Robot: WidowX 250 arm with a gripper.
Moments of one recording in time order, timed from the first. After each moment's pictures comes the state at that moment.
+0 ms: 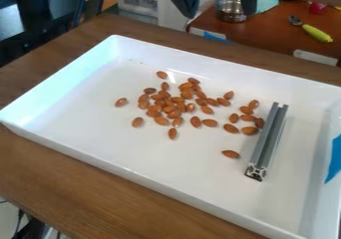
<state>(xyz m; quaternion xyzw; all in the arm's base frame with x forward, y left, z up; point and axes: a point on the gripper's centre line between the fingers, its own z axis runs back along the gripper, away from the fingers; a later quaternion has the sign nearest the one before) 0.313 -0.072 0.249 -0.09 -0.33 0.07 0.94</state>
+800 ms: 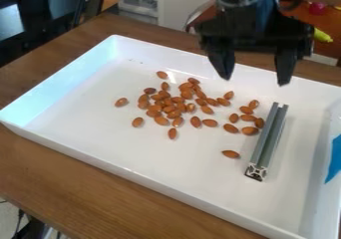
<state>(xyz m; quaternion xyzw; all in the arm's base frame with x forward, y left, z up) 0.330 -0.115 0.180 -0.08 -0.27 0.05 0.96</state>
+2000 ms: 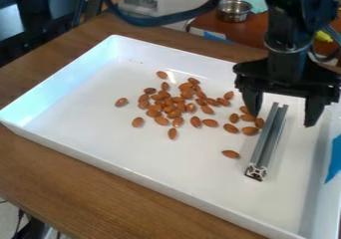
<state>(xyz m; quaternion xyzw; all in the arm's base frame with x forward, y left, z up) 0.352 -0.151 0.130 -0.06 -0.20 0.05 0.98</state>
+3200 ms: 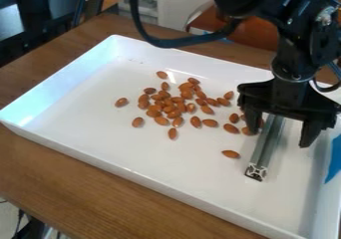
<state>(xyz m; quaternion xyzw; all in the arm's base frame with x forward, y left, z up) 0.357 -0.152 0.101 -0.02 -0.19 0.04 0.98</state>
